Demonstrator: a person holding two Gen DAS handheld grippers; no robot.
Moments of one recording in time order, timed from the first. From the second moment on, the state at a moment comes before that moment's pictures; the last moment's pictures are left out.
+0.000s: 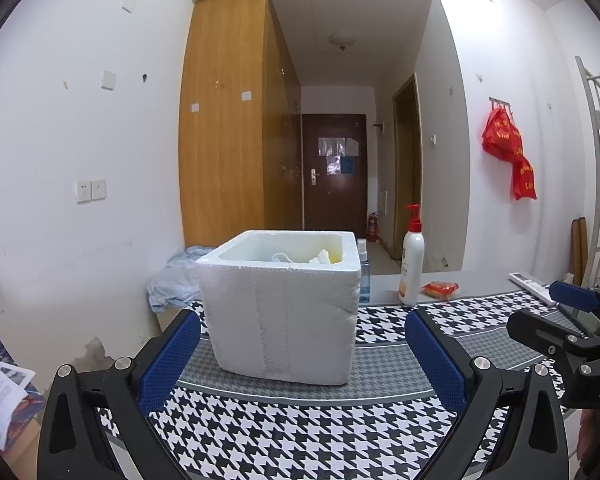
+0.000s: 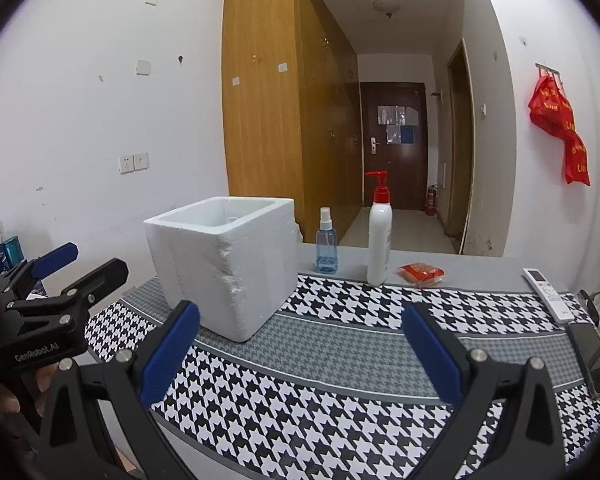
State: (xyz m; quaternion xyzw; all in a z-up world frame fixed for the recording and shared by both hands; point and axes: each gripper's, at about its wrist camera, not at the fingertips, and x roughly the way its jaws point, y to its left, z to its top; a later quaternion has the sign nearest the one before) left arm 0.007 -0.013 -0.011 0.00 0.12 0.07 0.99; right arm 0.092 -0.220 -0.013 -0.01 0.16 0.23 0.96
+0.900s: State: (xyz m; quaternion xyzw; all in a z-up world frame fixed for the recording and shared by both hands) left arm 0.007 -0.013 -0.012 0.01 0.13 0.05 0.99; right arm 0.094 -0.224 -0.013 -0.01 0.16 0.23 0.96
